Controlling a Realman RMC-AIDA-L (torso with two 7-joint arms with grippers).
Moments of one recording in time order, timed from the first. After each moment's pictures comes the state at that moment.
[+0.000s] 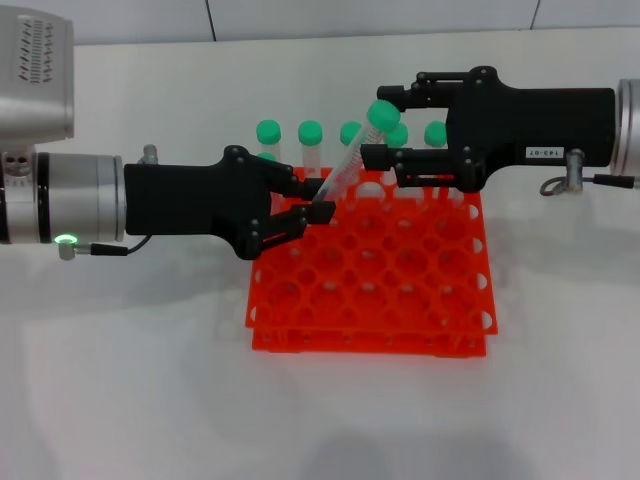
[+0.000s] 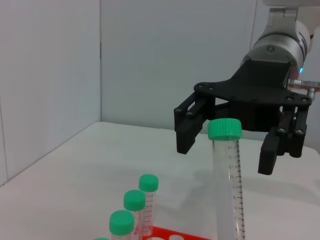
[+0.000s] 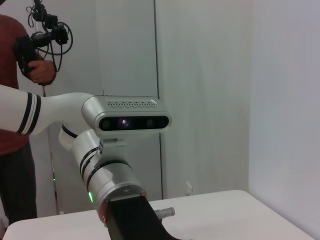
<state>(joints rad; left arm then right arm) -0.65 -2.06 0.93 0.60 1.88 1.55 -1.26 0.42 2.01 -1.31 -1.12 -1.49 -1.36 1.52</state>
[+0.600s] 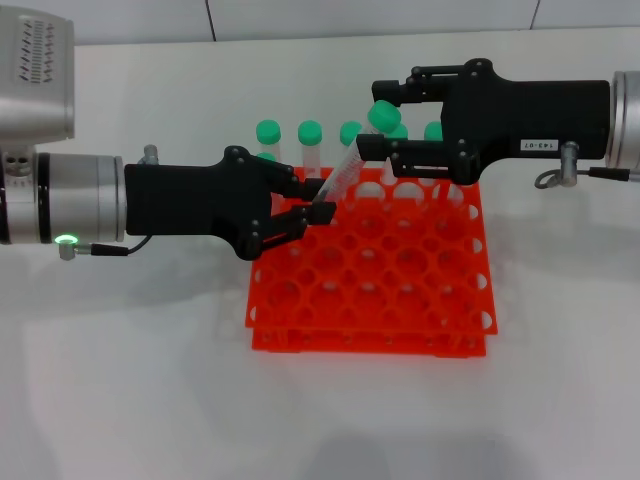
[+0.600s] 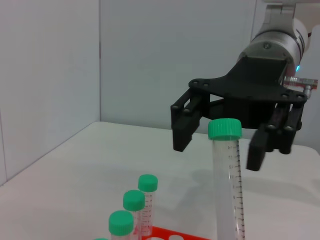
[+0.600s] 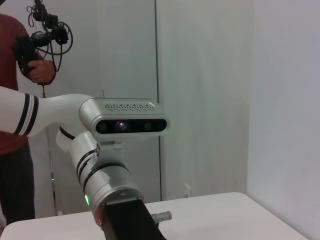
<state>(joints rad) -0.65 -2.06 0.93 0.61 1.88 1.55 -1.26 0.43 2.01 -1.31 -1.11 -1.49 -1.35 1.52</state>
